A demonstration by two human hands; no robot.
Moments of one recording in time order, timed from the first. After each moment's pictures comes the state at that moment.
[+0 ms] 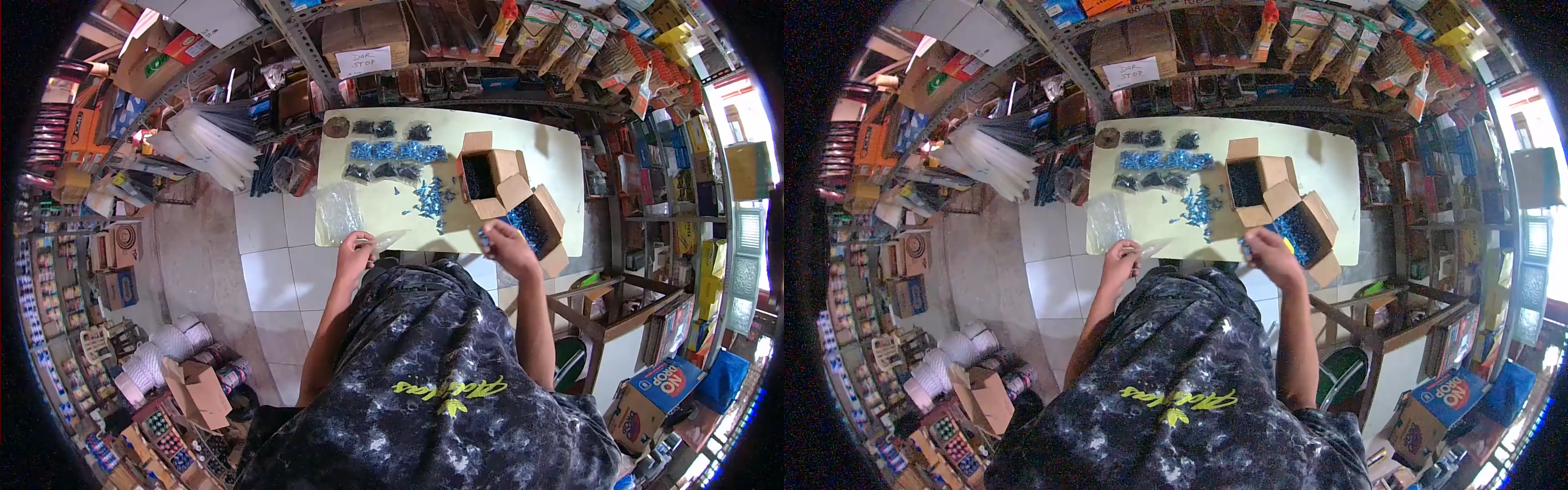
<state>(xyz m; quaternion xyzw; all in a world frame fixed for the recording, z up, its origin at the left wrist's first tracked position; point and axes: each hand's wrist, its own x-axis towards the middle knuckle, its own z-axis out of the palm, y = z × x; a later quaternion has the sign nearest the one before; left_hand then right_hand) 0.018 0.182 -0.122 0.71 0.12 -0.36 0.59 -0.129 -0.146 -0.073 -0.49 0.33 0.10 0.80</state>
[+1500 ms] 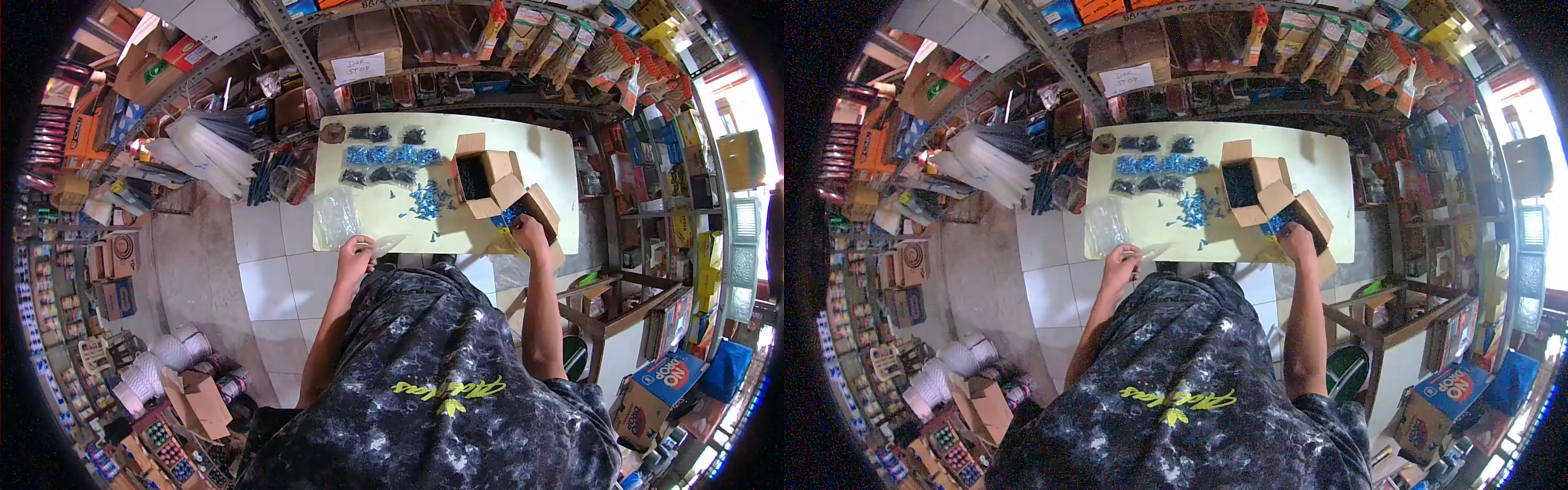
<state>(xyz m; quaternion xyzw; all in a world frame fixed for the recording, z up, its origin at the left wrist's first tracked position) 0.014 0.181 -0.122 0.71 0.11 -0.36 0.60 -0.147 -0.223 -0.133 -0.88 0.38 0.07 0.29</state>
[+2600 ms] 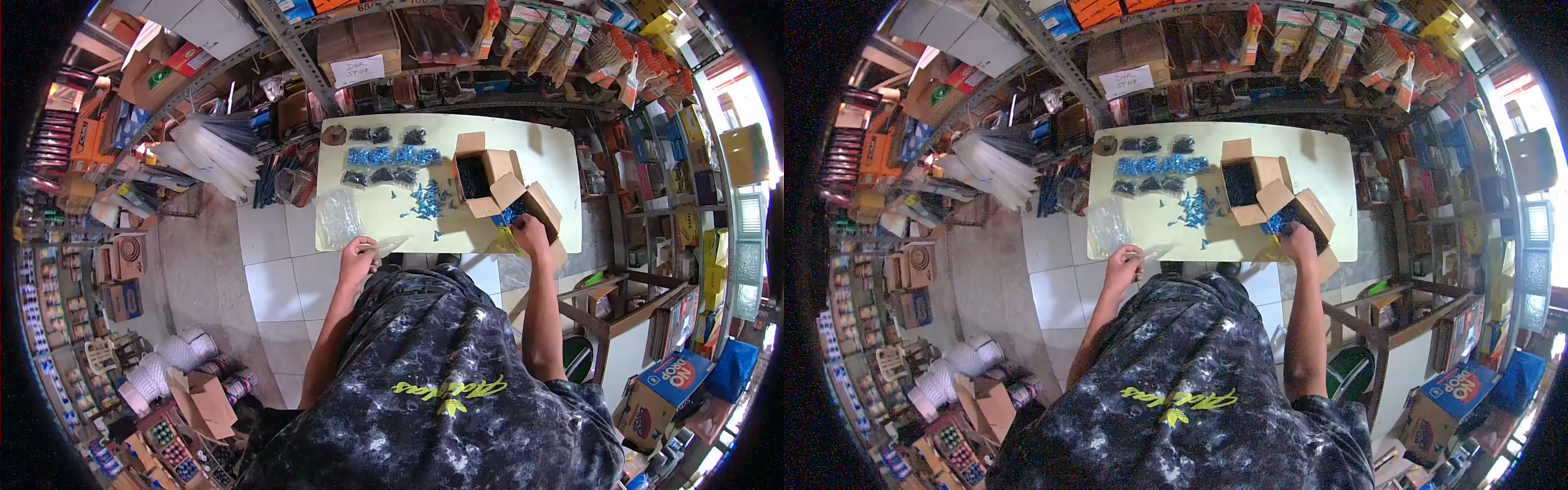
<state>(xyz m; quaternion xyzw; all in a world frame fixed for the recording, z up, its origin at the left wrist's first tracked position) 0.009 0.179 -0.118 0.72 0.10 -0.36 0.59 -0.153 -0.223 -0.143 -0.89 0.36 0.05 0.27</state>
